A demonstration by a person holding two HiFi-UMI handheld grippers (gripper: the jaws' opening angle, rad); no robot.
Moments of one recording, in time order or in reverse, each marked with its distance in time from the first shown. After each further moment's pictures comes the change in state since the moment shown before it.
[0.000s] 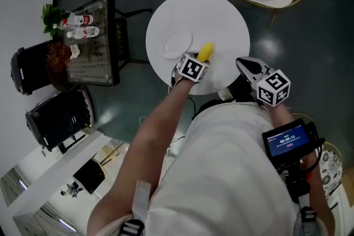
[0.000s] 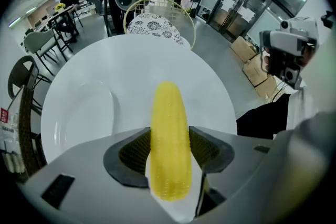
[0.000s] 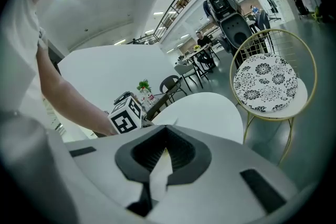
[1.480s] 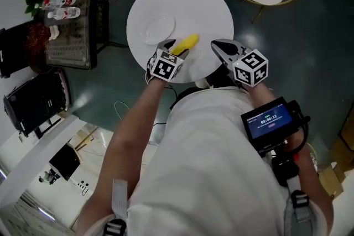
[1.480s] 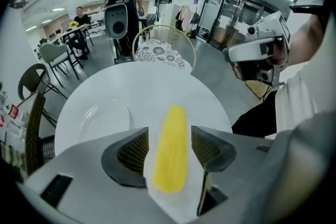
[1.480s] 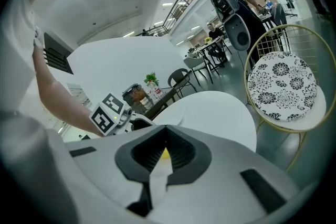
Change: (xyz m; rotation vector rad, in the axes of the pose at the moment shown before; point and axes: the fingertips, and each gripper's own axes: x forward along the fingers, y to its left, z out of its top) left arm -0.033 -0.010 0.018 -0.020 -0.235 0.062; right arm 0.027 -0.013 0.010 -0.064 0.089 0.107
